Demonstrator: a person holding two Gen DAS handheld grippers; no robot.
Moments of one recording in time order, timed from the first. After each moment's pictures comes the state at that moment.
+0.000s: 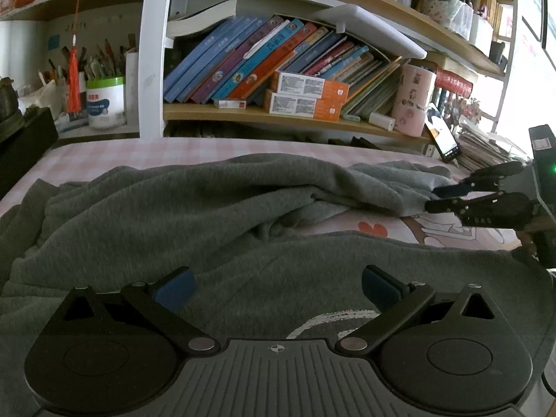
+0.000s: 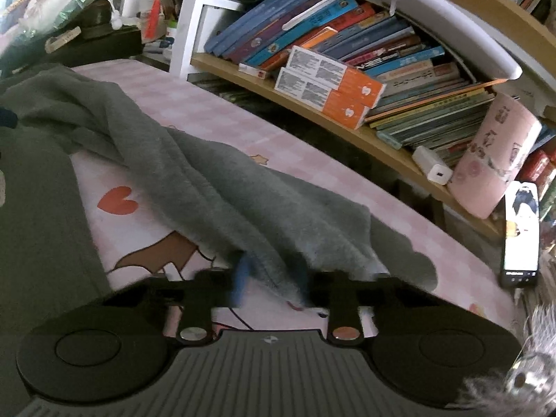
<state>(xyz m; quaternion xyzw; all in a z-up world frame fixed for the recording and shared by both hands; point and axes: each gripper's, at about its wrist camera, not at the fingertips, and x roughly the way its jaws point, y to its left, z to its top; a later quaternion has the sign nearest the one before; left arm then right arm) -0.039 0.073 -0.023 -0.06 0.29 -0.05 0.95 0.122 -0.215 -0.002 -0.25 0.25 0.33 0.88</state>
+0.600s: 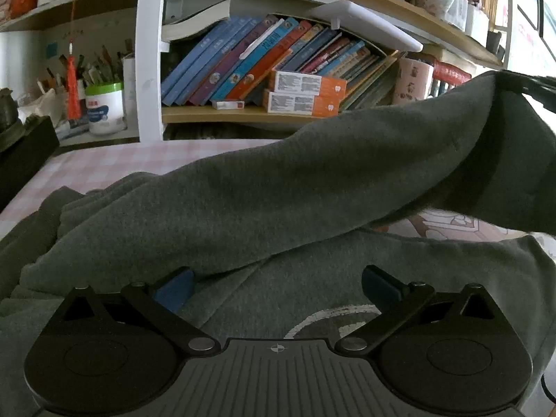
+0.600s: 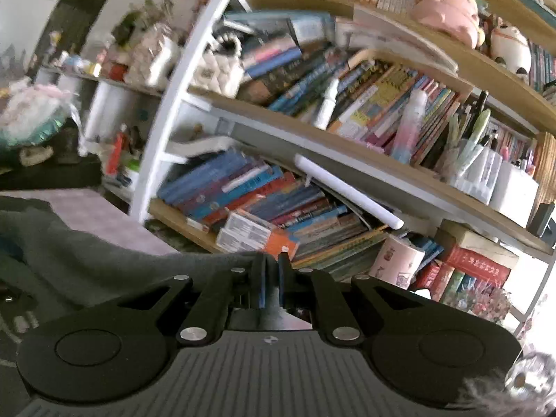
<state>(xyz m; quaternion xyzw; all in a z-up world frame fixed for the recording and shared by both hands) -0.040 0.068 -0.023 -0.04 0.29 -0.04 0.95 0.034 -0.234 0.104 -0.20 0.04 0.25 0.95</state>
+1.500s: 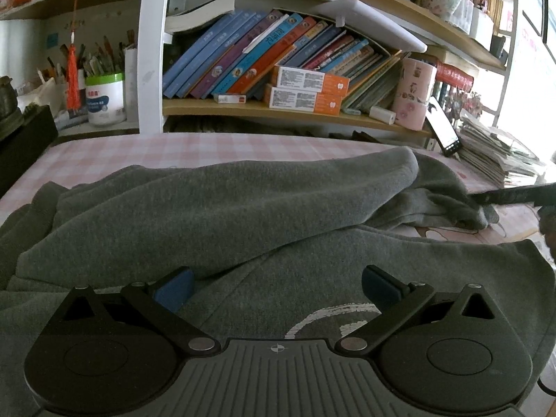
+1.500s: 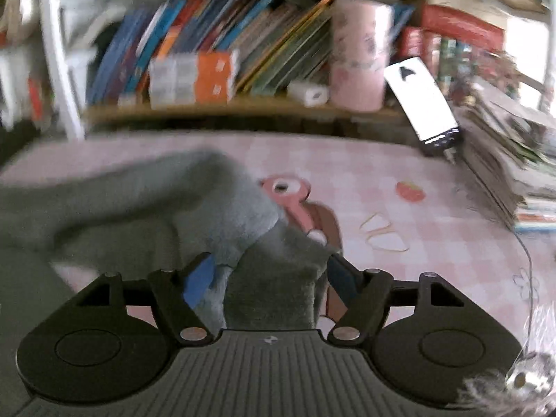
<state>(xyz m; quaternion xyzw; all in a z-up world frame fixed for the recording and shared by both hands) -0.038 0.071 -0.024 -0.05 0.30 -0.04 0.95 0.112 -0.281 0.004 -0.08 0.33 0.17 0.92</state>
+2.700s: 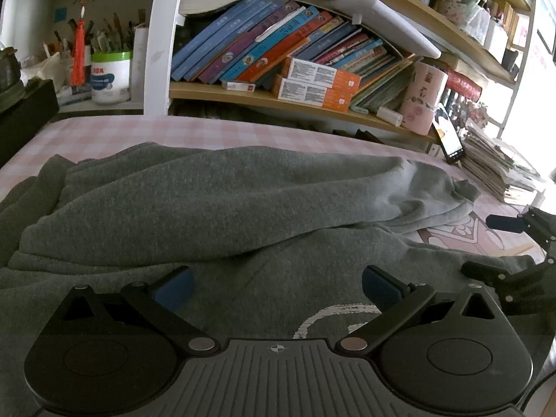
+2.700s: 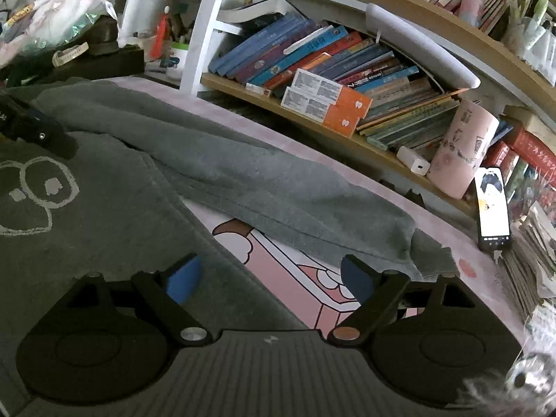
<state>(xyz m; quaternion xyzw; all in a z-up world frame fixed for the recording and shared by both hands) -0.033 0.080 -0.026 -0.10 0.32 -0.04 0.94 0.019 -0.216 -0.007 -0.22 0.22 0.29 0.91</state>
